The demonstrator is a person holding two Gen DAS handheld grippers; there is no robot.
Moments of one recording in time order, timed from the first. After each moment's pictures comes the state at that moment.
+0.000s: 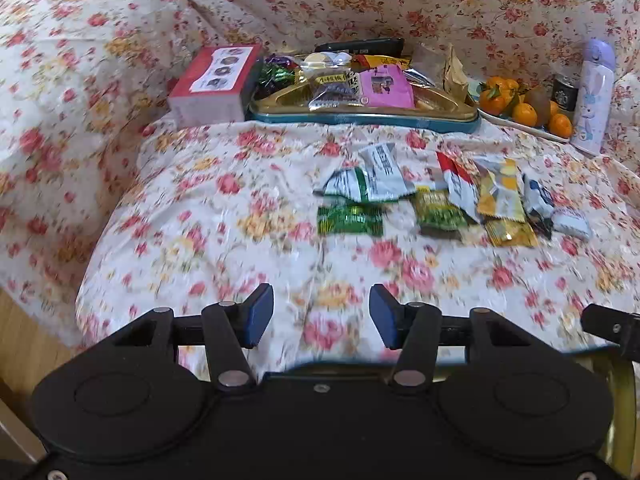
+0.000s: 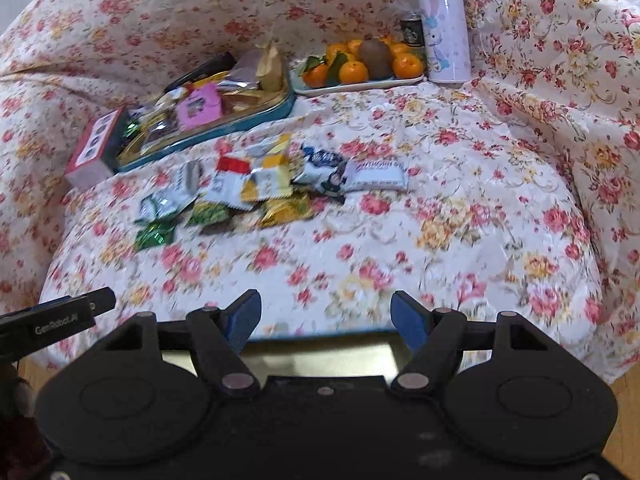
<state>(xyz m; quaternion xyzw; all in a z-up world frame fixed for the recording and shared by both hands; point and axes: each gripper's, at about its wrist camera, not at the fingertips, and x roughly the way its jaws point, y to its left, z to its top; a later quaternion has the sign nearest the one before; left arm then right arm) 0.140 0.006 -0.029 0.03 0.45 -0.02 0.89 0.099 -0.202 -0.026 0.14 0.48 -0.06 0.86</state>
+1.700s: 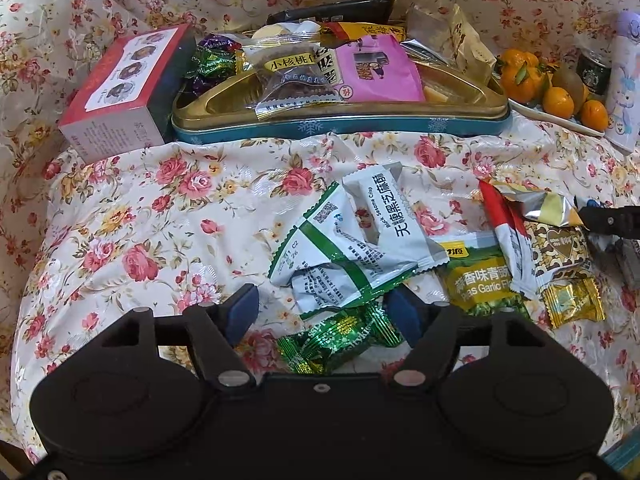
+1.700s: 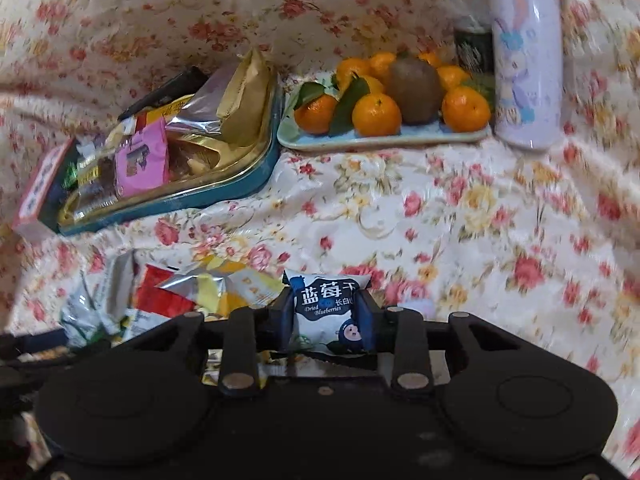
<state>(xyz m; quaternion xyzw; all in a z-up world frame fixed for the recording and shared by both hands) 0.254 -0.010 -0.087 0.05 0.49 -0.07 0.87 0.267 -0.240 -0.086 0.11 0.48 -0.02 0.87</state>
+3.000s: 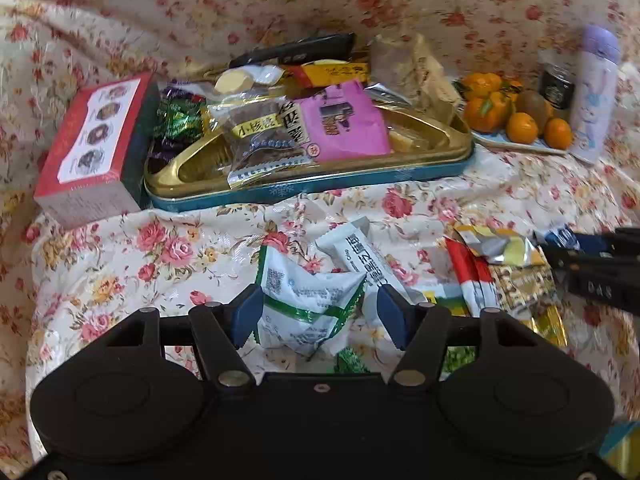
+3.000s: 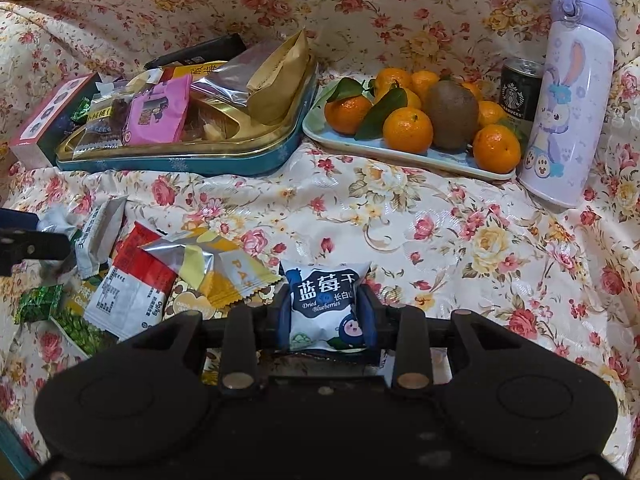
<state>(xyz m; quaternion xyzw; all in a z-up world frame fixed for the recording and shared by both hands) 0.276 -0.013 -0.060 0.07 0.47 -0.13 0.87 0.271 -0.233 -0.094 0.01 0.47 0.02 0.88</state>
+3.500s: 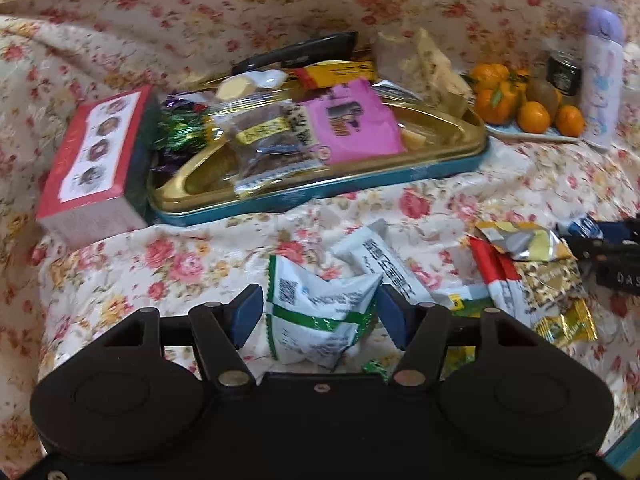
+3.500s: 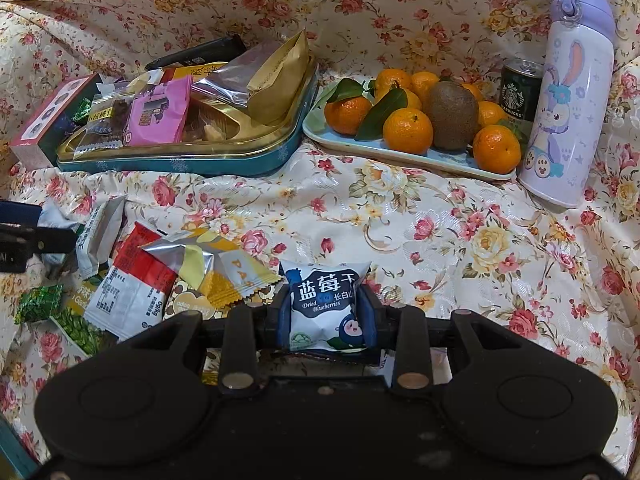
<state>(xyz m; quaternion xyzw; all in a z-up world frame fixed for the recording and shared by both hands) 0.282 -0.012 -0.074 0.09 0.46 -0.13 0.87 0.270 -0.233 -0.094 0.01 0.47 0.03 0.88</state>
